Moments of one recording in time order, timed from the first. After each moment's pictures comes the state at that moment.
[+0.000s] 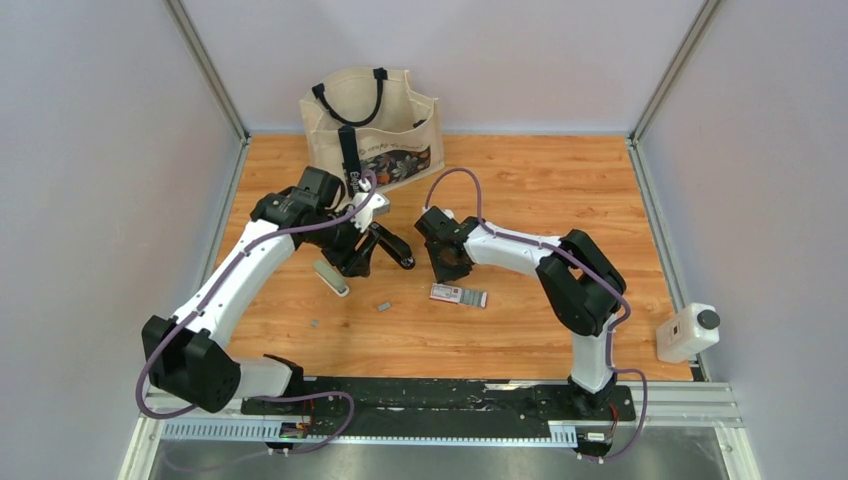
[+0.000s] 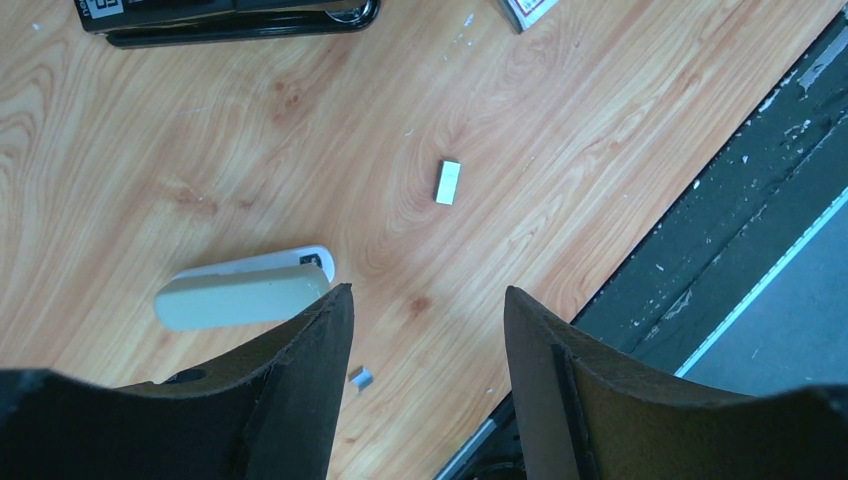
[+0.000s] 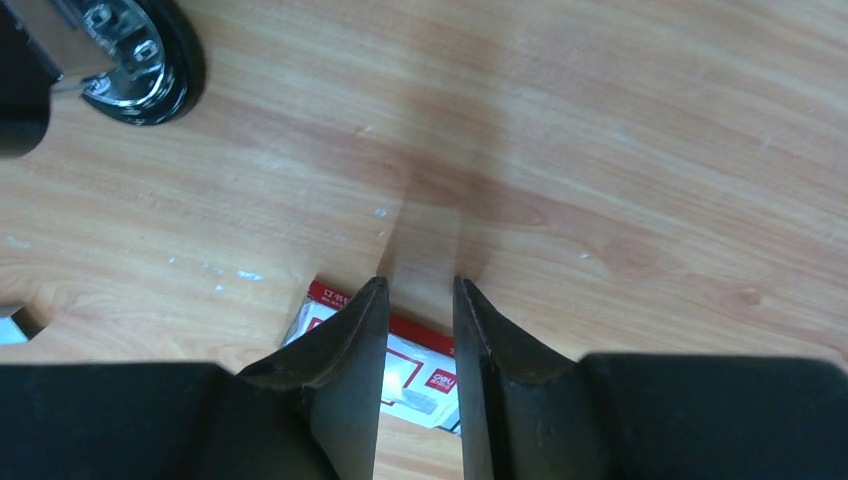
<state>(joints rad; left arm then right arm) -0.37 1.31 1.22 -1.04 0.43 0.39 0.80 1.93 1.31 -0.60 0.15 0.47</state>
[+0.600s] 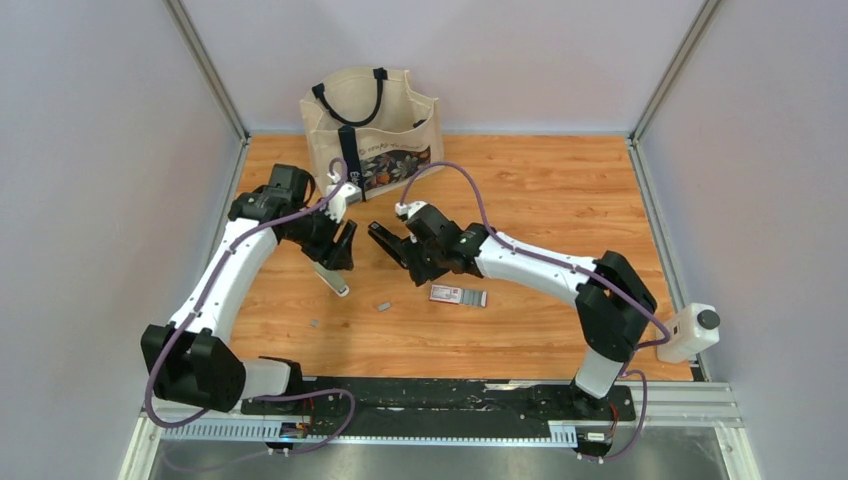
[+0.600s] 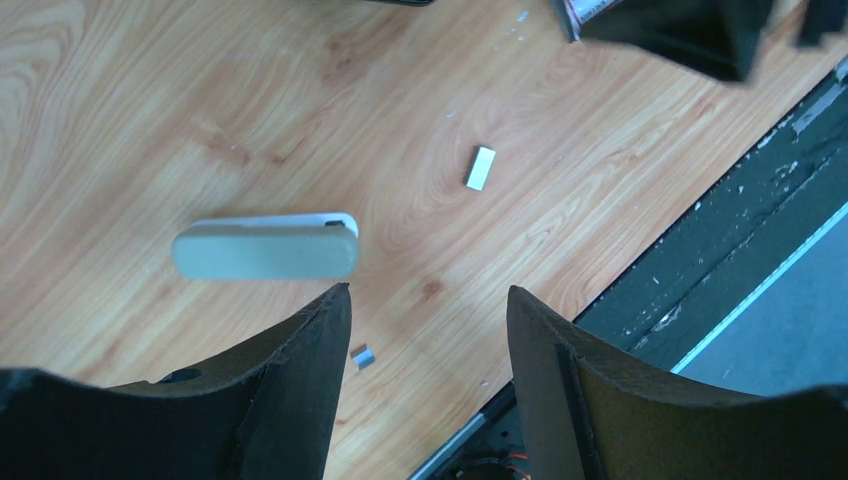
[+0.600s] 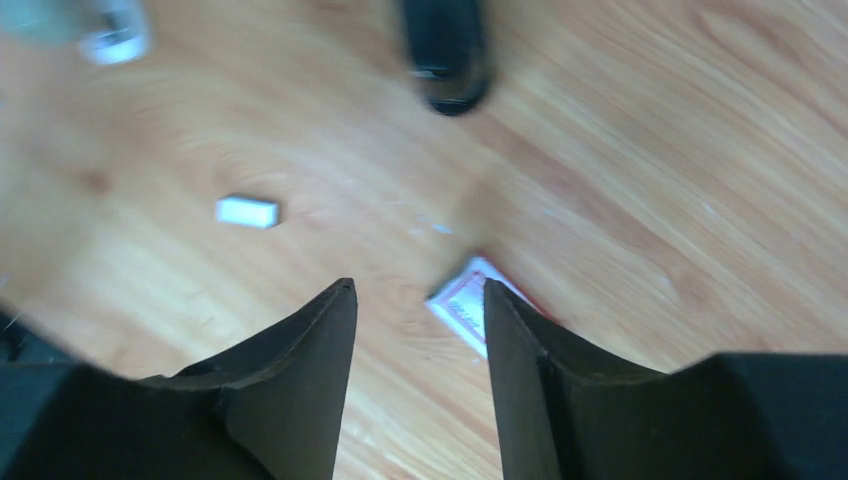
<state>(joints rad) -0.23 1.30 1.20 -1.05 0.48 0.39 0.90 1.77 1.30 -0.52 0.13 0.38</state>
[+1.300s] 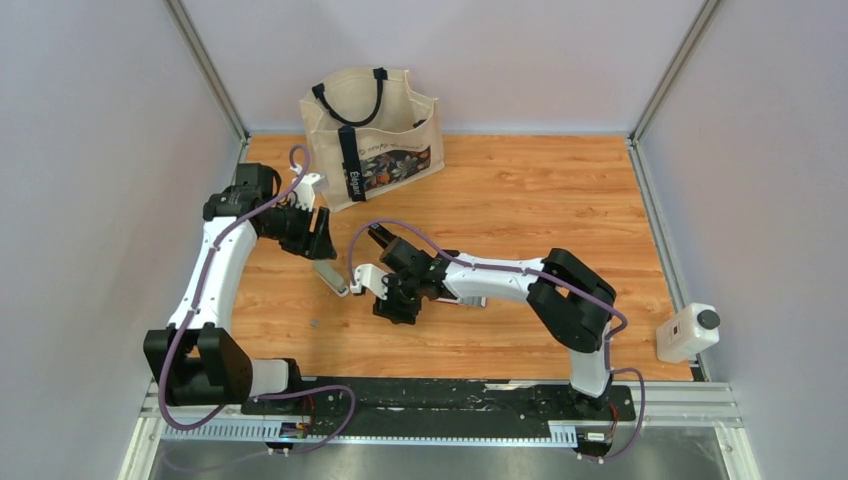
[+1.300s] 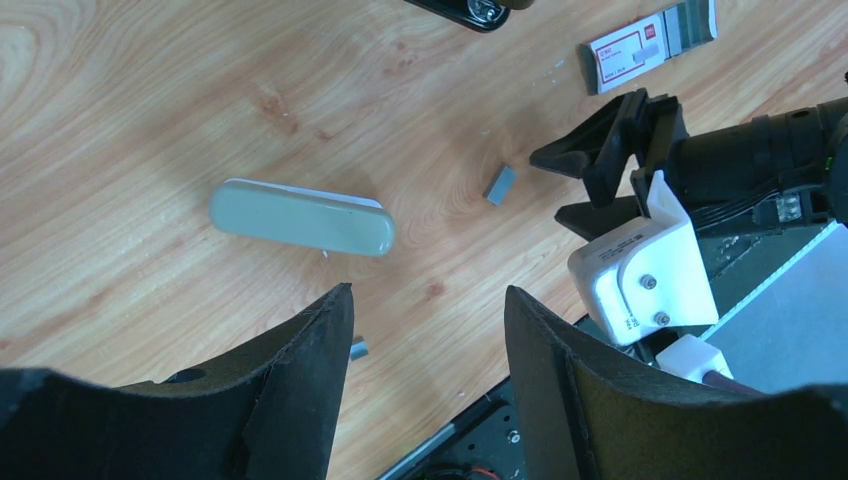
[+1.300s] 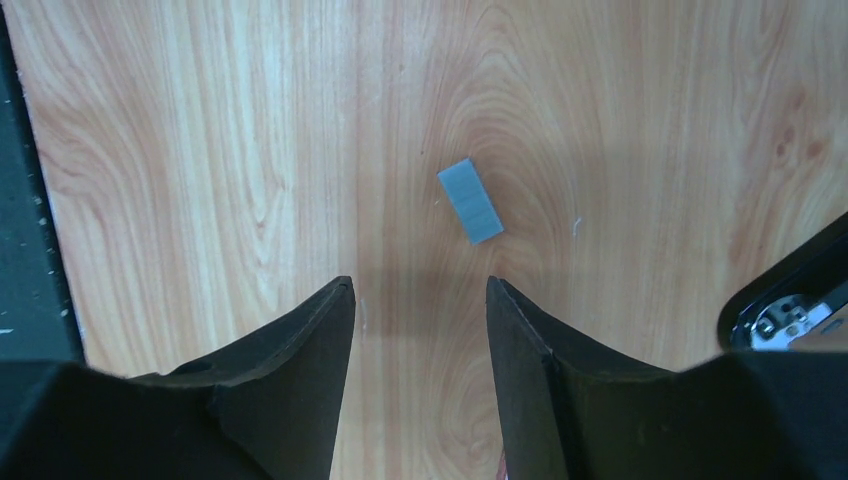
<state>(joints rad) 0.04 1.30 1.20 -1.07 0.59 0.34 1.04 1.91 1.27 -0.36 -0.30 -0.41</state>
